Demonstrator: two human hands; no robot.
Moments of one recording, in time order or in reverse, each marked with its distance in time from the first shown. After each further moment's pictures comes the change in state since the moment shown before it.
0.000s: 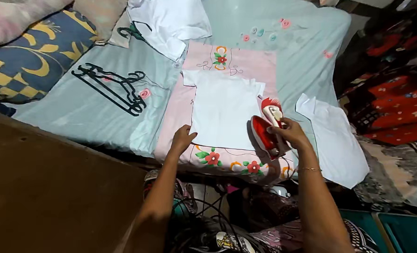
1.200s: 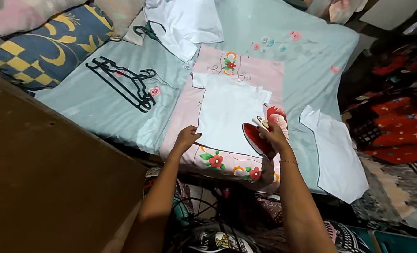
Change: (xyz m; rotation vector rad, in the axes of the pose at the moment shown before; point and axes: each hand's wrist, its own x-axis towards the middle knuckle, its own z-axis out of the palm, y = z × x) left_hand 0.001 -0.007 -0.006 -0.201 -0.053 0.025; right_hand 0.050 0.005 0.053 0.008 -0.047 -0.127
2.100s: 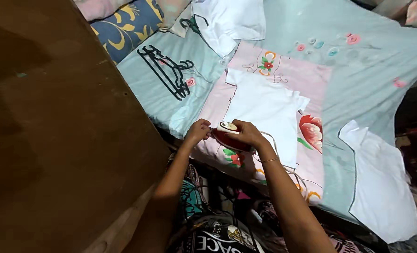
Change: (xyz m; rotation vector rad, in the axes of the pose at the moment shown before) left_hand -0.050 0.000 -0.045 -0.104 0.096 -0.088; right_hand -0.031 -0.137 0.128 -0.373 -0.522 -0.560
